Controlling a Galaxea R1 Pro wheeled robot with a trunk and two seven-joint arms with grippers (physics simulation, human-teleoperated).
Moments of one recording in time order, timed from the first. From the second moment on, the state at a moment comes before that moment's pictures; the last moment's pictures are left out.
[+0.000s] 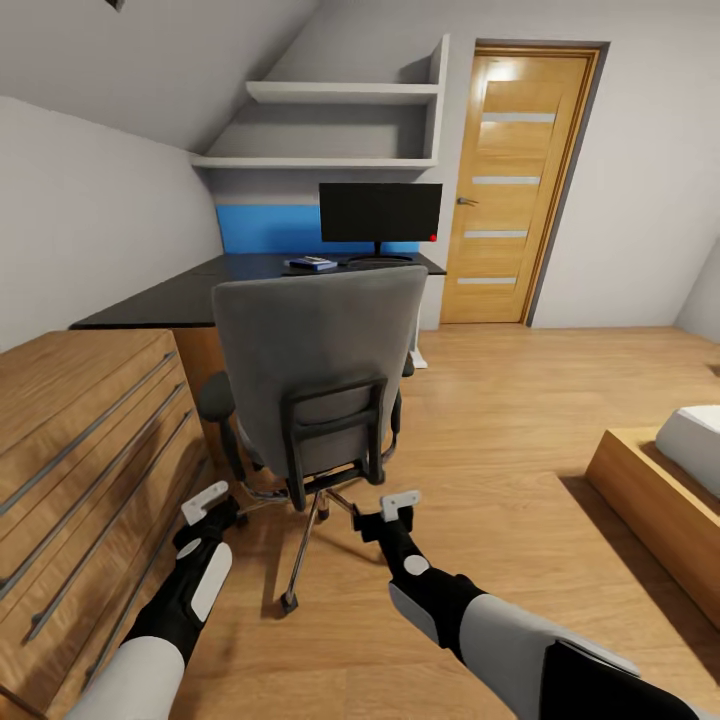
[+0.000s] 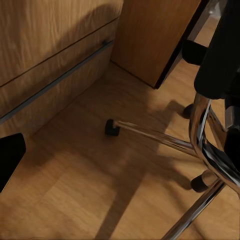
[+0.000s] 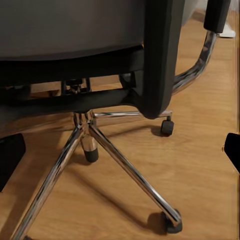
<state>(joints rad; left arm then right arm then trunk) -0.59 -0.05 0.17 -0.76 0.31 0.01 0.39 -0.83 0.17 1.18 -0.28 -0.90 -0.37 -0.25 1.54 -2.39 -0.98</state>
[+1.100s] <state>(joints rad) -0.59 -0.05 0.18 -0.75 0.32 0.01 0.40 -0.83 0.03 1.06 -0.28 -0.91 -0.42 -0.29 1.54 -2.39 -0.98</state>
